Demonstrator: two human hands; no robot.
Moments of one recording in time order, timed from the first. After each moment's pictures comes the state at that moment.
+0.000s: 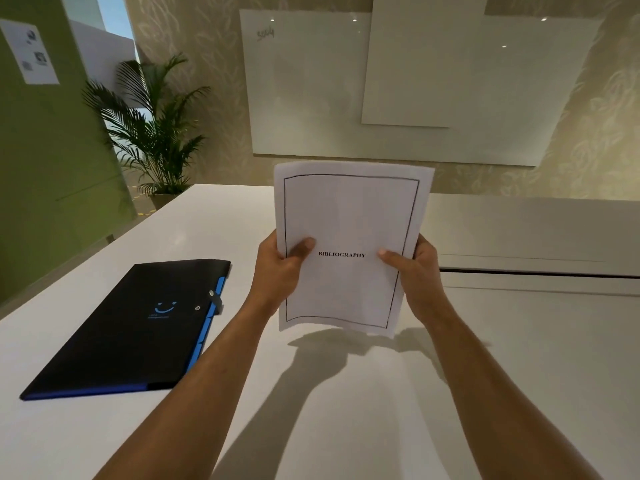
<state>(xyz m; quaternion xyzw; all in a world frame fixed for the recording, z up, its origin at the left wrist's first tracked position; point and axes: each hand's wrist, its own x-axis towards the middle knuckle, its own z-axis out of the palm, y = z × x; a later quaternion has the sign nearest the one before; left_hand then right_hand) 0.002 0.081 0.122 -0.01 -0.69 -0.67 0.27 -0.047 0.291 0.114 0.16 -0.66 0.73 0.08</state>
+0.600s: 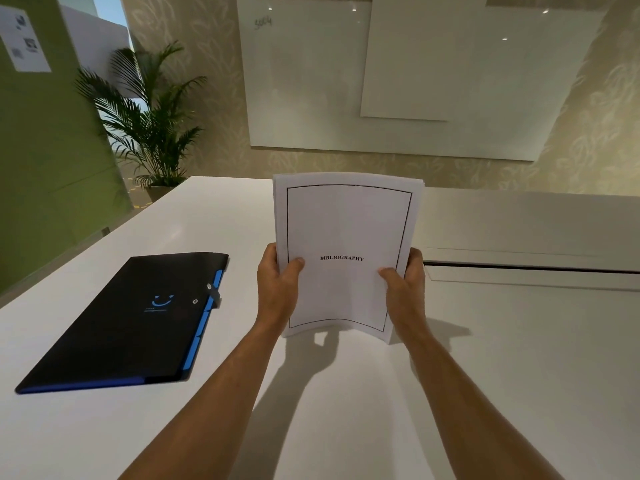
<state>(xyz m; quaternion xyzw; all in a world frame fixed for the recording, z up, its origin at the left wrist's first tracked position) 0.000 0.090 0.075 0.05 -0.66 -0.69 0.30 -0.031 0.271 0.075 0.08 -0.67 0.72 0.16</state>
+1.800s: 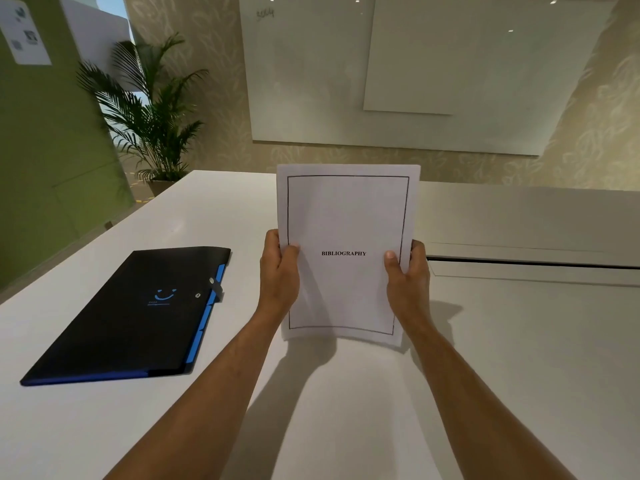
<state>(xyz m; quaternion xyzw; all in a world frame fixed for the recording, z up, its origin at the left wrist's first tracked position) -0.005 0.086 0.084 0.02 -0.68 -0.67 0.30 -0.041 0.271 0.070 0.08 -0.74 0.63 0.22</state>
